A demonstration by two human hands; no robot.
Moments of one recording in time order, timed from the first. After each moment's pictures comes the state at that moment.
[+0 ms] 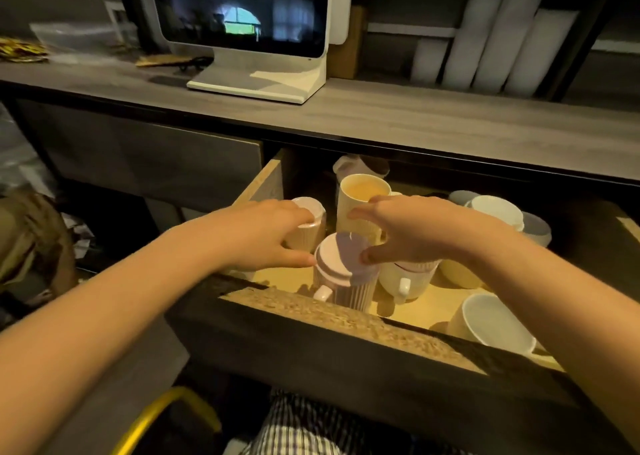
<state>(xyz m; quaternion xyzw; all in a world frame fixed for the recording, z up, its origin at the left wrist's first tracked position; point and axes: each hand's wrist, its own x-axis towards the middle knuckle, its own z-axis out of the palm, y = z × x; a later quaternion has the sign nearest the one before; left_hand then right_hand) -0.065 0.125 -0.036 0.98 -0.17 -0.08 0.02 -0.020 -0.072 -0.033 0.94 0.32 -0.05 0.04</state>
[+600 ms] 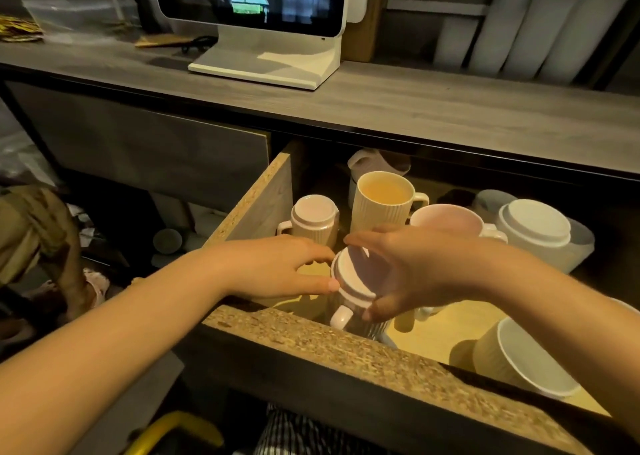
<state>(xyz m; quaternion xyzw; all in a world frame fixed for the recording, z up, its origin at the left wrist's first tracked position) -0.035 0.135 -0.078 0.94 -0.20 -0.21 0.20 -0.016 -0.062 -0.048 0.92 0.36 -0.15 0.00</state>
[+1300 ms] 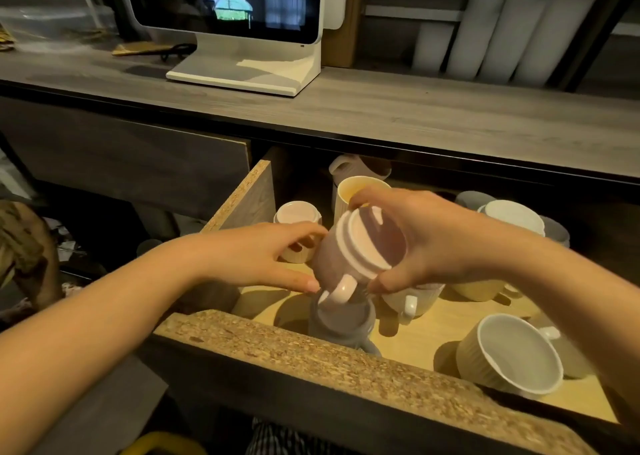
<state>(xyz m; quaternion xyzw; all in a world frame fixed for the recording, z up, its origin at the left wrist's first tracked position) -0.020 0.140 -0.064 0.91 -0.23 -0.21 0.26 -0.010 -0.090 -0.020 0.91 0.37 -0.07 -0.15</state>
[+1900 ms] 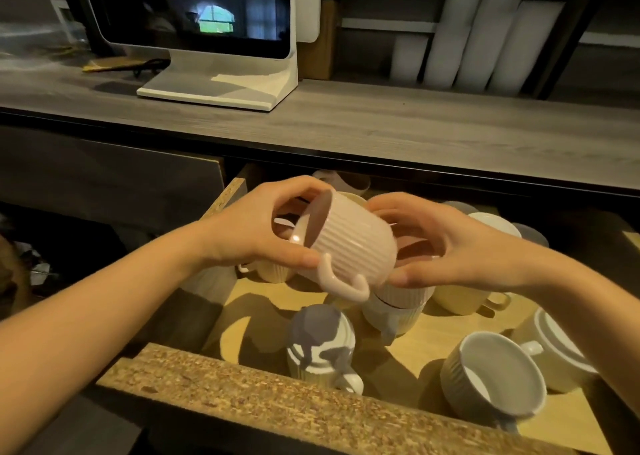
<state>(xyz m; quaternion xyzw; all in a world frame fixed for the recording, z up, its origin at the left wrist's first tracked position) 0.013 0.117 -0.041 0.84 -0.29 -0.08 0.45 0.011 -0.137 -0.028 0.82 0.36 -0.16 -0.41</state>
